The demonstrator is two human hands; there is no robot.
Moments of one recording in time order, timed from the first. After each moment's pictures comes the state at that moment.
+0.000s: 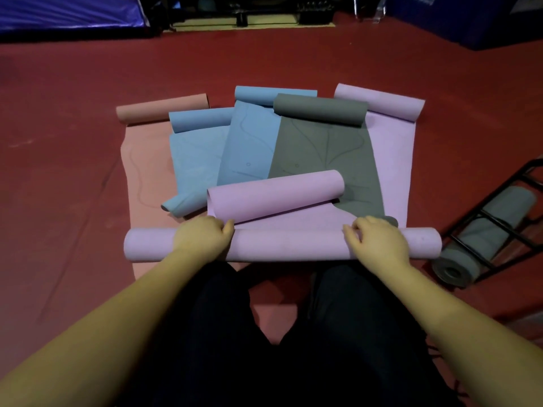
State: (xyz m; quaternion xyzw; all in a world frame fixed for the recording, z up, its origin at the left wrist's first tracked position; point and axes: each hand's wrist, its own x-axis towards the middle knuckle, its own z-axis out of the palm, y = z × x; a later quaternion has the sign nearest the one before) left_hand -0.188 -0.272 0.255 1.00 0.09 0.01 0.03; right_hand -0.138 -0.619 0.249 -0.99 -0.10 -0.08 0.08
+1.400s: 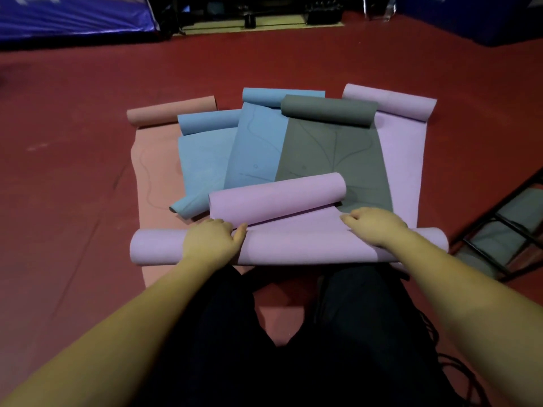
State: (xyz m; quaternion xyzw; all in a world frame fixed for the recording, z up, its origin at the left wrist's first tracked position) left_hand -0.191 -0.280 0.256 1.00 0.06 0.00 0.02; right_hand -0.075 -0.608 0.267 -0.97 -0.11 0.19 0.06
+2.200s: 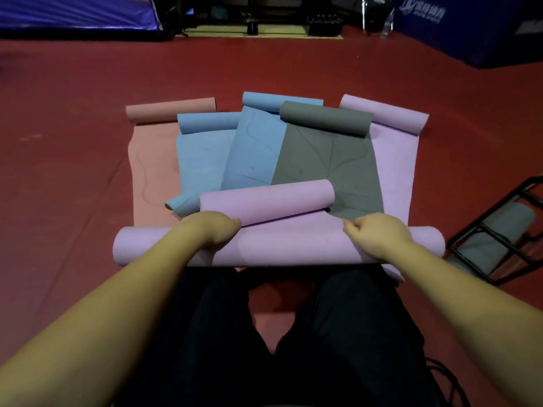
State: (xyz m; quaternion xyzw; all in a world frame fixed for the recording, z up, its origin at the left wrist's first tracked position) left_hand -0.173 -0.276 0.294 0.96 0.13 -0.22 0.06; right_hand -0.110 -0.613 0.288 -0.99 -0.13 0.07 -0.03
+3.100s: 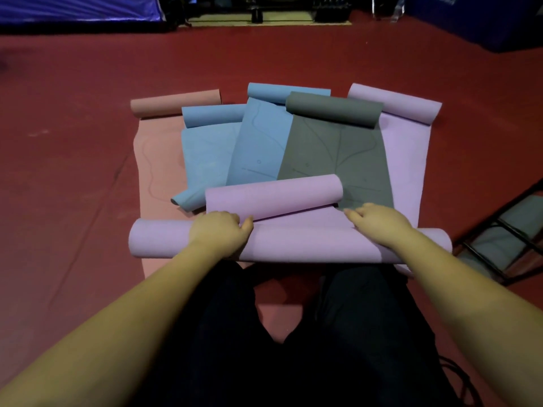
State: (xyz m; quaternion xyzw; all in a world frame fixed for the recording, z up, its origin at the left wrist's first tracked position) left_hand -0.183 -0.282 0.261 1.00 0.09 -0.04 0.01; right_hand -0.082 -0.601 0.277 -0.98 -0.11 0.16 0.07
